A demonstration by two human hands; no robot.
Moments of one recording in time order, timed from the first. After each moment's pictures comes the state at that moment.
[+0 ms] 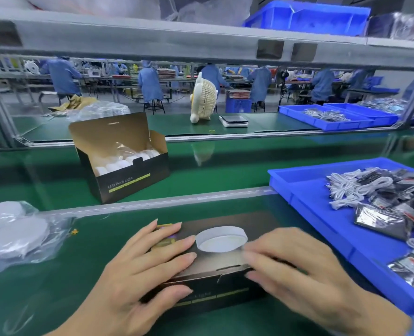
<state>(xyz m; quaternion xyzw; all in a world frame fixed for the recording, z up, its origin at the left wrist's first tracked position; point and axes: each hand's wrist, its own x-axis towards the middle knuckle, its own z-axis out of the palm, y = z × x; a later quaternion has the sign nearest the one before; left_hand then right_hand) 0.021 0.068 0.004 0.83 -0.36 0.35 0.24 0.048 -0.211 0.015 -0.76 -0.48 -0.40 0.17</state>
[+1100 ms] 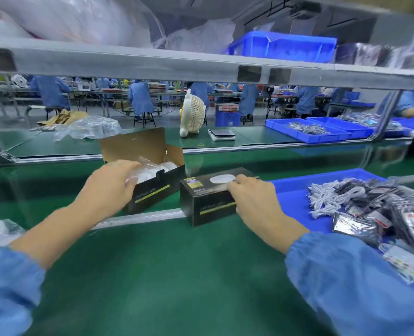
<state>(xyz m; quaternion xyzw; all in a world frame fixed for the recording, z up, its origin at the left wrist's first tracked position) 0.154 0.107 0.081 0.95 -0.09 0.24 0.16 0.141 -0.176 0.076 -0.98 -0.10 -0.17 -0.10</state>
